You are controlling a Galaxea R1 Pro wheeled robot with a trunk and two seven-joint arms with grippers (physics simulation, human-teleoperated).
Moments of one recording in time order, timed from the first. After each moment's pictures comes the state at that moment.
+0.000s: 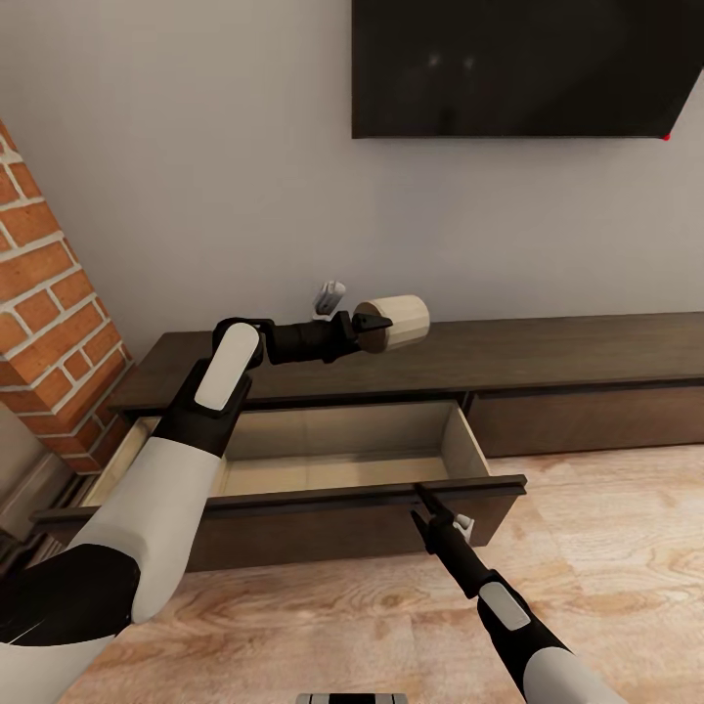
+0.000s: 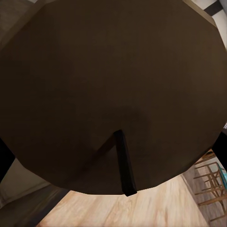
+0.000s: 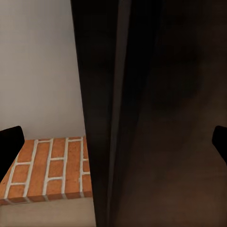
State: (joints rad) left arm -1.14 -0.10 -0.20 -1.09 1.08 1.02 -0.08; right arm -0.60 0.04 -0.21 -0.36 -0.97 0.32 0.86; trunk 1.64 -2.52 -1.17
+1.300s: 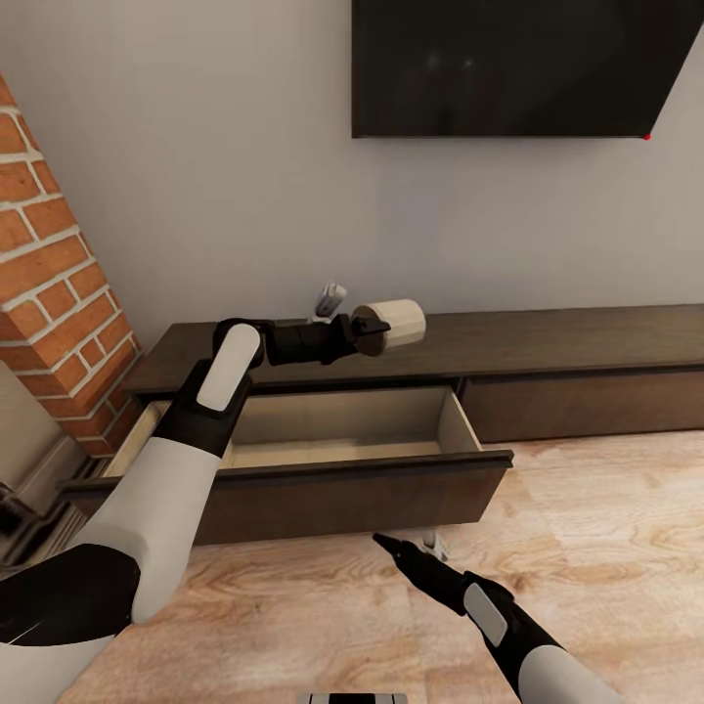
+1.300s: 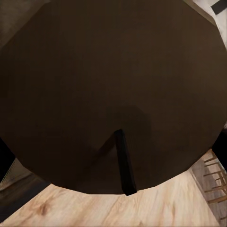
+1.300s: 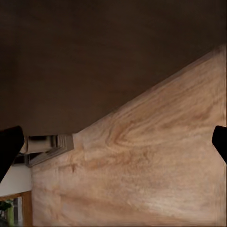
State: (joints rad) left arm -1.14 -0.10 -0.20 -1.08 1.03 1.02 -0.08; right arm -0.60 0.04 -0.01 -0.37 -0.61 0.33 0.64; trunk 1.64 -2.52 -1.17
